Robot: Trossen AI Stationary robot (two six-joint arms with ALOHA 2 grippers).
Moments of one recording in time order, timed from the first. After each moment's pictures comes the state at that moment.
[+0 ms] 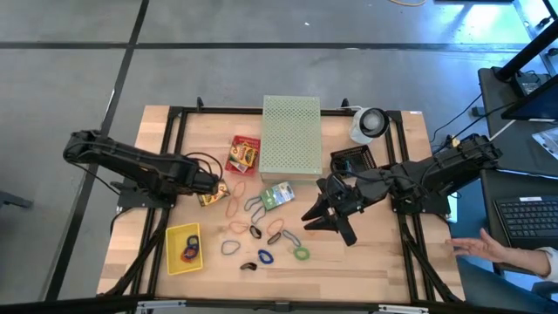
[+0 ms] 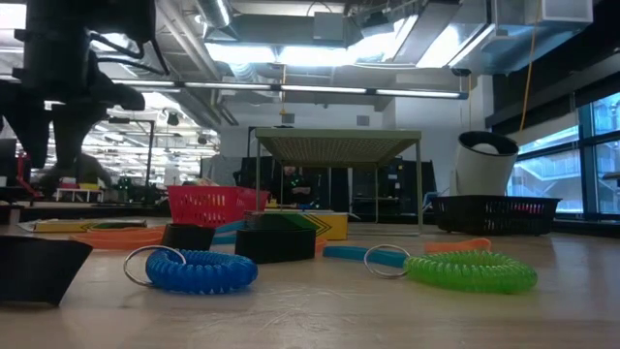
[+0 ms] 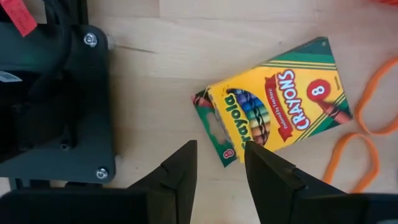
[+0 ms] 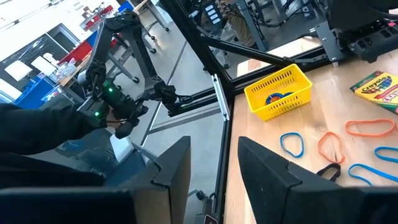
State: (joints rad) left arm -0.18 1.11 0.74 -1.18 -0.11 -1.76; right arm 0.40 1.31 1.17 -0.12 -0.04 0.60
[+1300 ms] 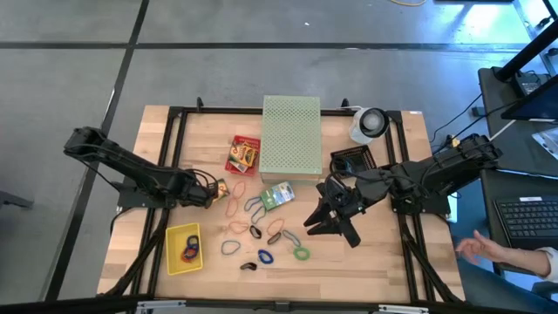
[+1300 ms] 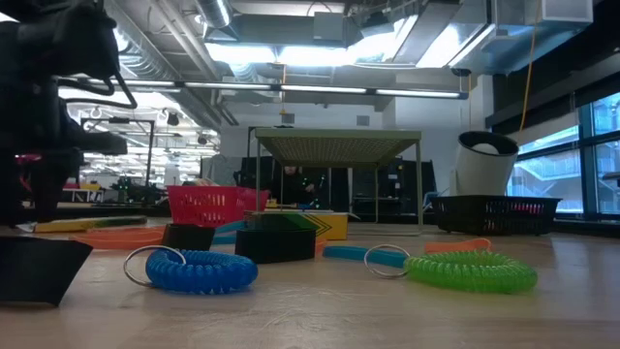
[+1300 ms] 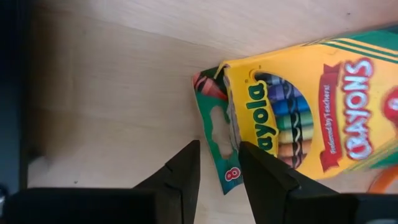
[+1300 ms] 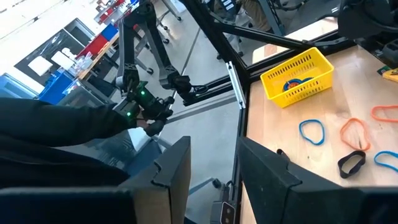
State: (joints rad) left arm -0.31 1.11 0.45 -0.79 -0.11 -2.08; right arm 0.40 1.31 1.17 -0.12 -0.12 0.65
